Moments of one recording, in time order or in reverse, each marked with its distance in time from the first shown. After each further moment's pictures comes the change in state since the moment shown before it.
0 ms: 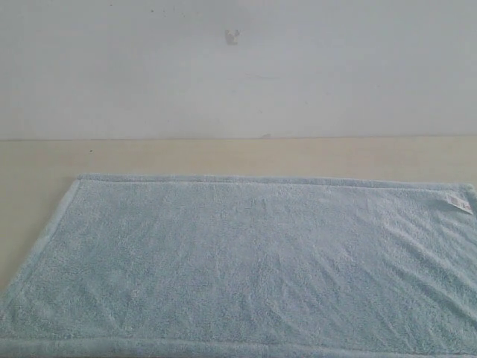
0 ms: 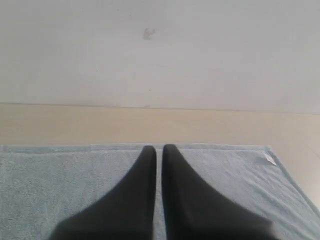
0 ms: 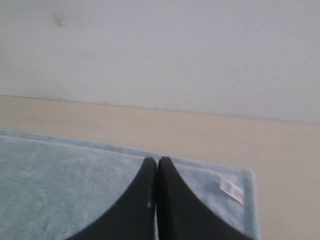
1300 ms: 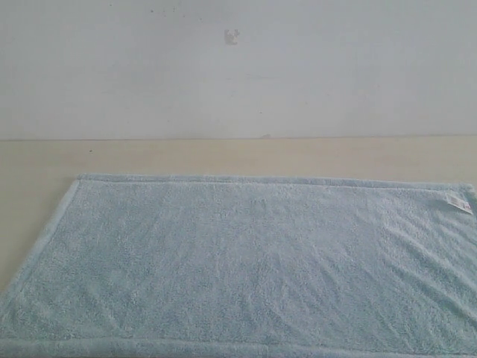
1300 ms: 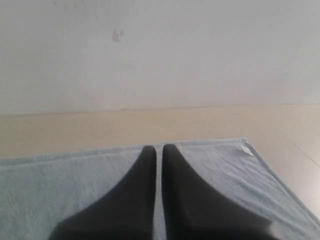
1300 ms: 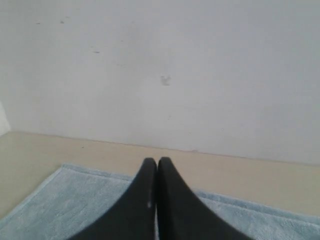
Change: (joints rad) left arm 0.000 -0.117 -0.006 0.004 0.086 0.000; right arm 0.255 -0.123 0.030 0.096 -0.103 0.091
